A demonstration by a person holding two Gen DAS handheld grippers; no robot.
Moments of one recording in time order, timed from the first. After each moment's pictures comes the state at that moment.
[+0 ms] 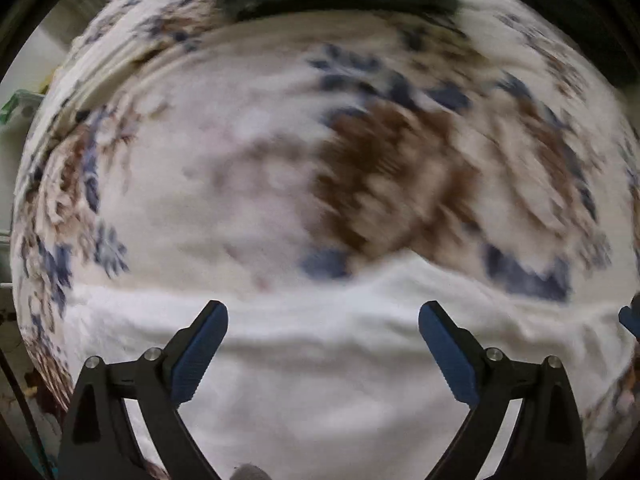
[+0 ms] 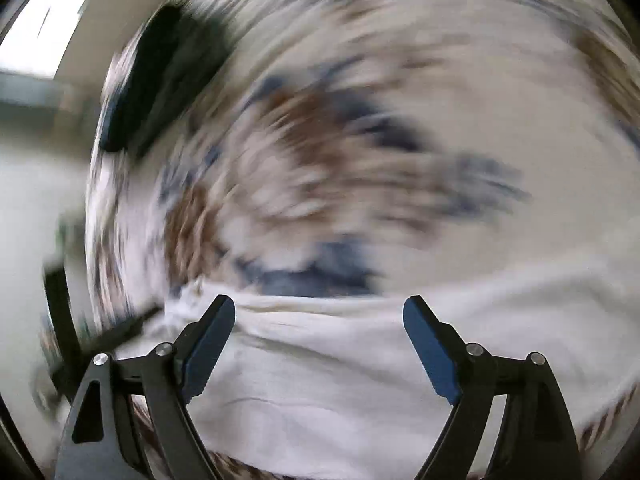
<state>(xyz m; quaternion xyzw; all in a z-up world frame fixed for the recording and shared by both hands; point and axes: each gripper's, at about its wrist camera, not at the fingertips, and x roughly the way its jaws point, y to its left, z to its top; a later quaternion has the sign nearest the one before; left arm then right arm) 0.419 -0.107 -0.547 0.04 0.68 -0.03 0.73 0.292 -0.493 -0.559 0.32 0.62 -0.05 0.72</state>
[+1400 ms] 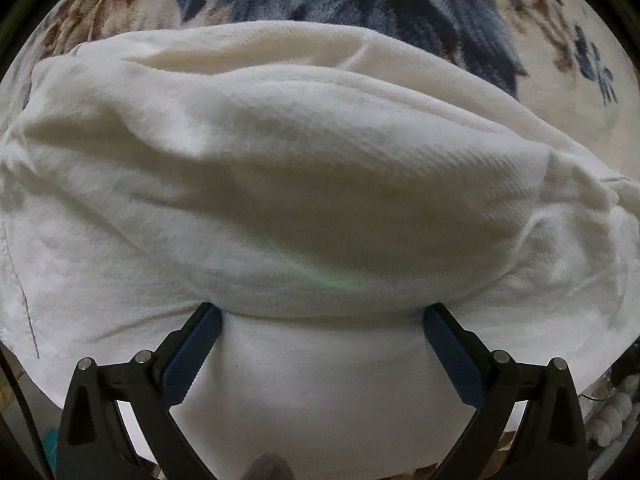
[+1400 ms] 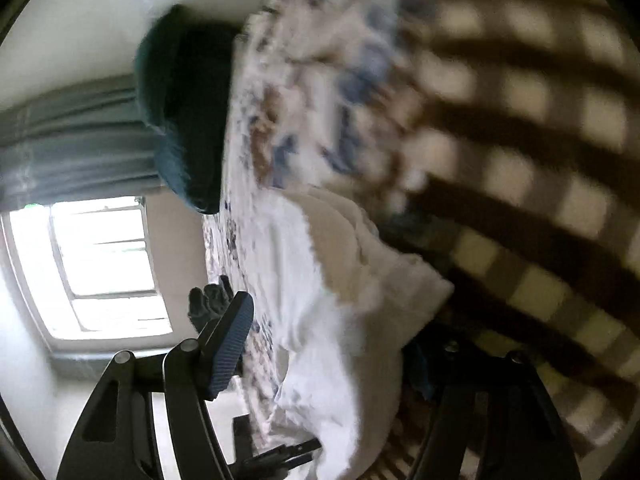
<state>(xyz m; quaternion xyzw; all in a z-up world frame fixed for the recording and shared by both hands) 0.337 -0.298 -0.674 0.06 0.79 -0.04 0.61 0.028 -0.741 -0.683 0.69 0.27 -0.10 0.66</state>
